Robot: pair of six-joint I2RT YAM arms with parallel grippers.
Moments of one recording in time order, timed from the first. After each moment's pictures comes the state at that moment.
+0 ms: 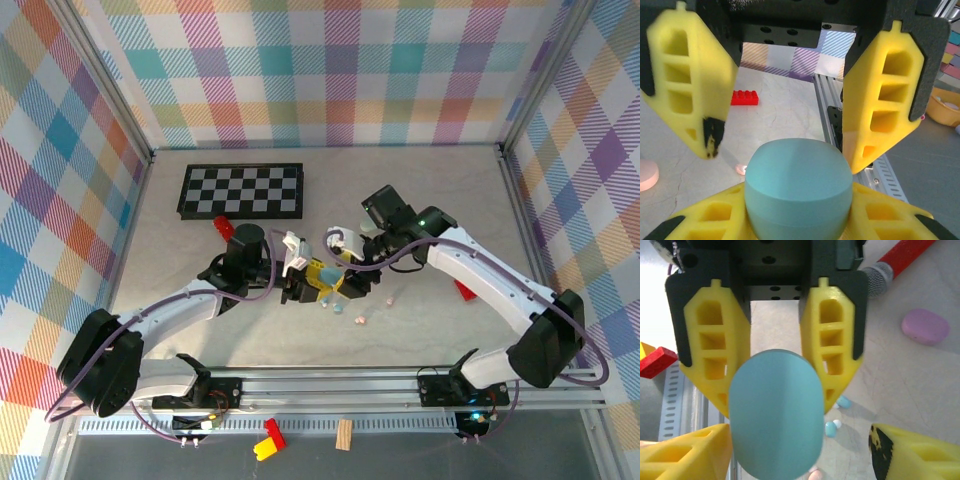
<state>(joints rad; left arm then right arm) -0.59 1.26 0.63 0.28 1.02 0.08 0.68 1.40 1.28 -0.94 -0.60 -0.58</state>
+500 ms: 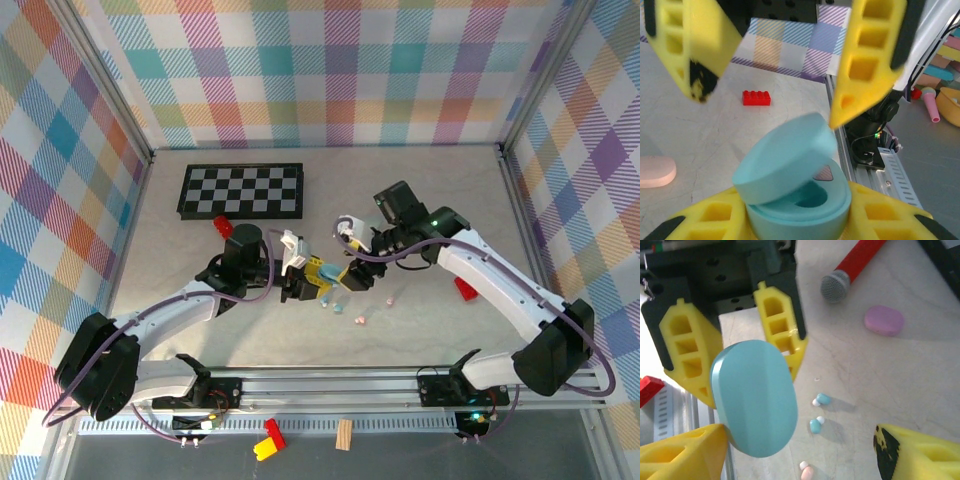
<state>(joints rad) -0.59 1.23 0.62 0.27 0.97 0.08 0.61 1.34 1.27 -0.89 -0.58 -0.46</state>
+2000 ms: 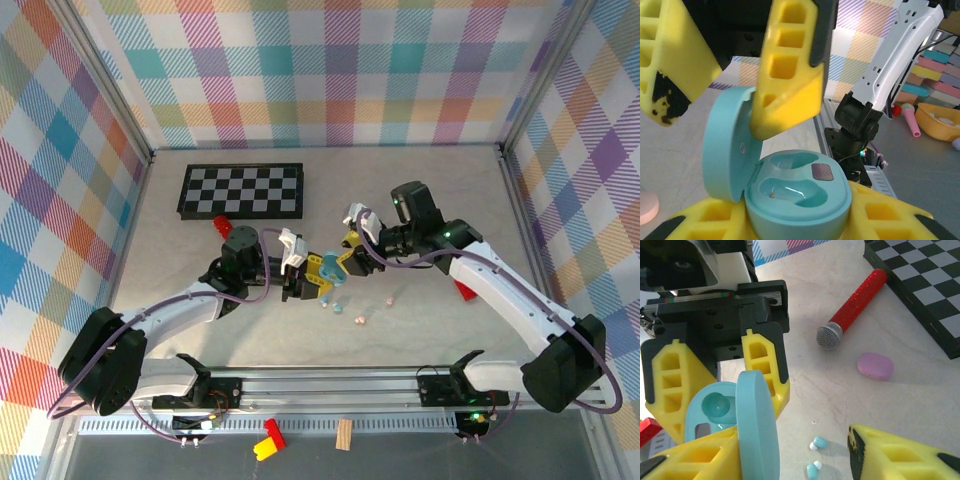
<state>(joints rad) -0.59 1.27 0.58 0.52 1.05 -0.05 0.57 1.27 1.13 -0.61 -0.70 -0.34</state>
